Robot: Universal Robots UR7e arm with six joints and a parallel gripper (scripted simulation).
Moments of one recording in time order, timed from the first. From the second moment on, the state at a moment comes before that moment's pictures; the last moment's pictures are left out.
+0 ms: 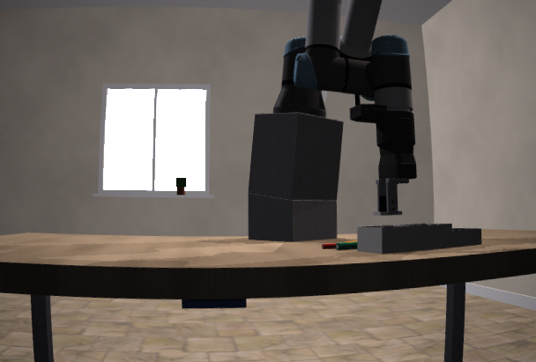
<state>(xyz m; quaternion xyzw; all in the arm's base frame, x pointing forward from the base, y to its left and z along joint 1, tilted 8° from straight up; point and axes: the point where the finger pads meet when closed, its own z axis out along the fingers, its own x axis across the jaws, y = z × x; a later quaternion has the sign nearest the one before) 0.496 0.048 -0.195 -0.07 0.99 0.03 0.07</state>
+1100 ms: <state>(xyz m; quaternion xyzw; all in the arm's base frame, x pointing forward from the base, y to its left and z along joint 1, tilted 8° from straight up) 0.498 0.048 -0.231 -0.07 1.00 0.03 0.06</state>
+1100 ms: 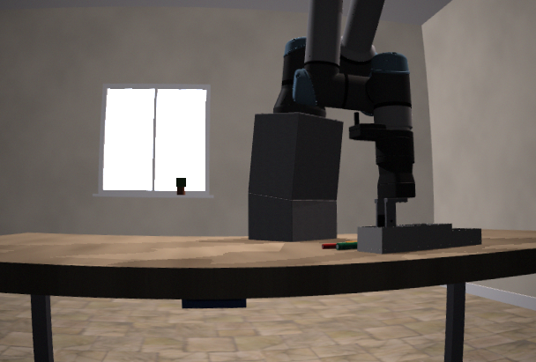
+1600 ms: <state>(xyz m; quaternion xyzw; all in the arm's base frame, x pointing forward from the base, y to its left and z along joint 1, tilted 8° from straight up) 0.500 0.049 -0.247 -0.07 1.00 0.03 0.06</state>
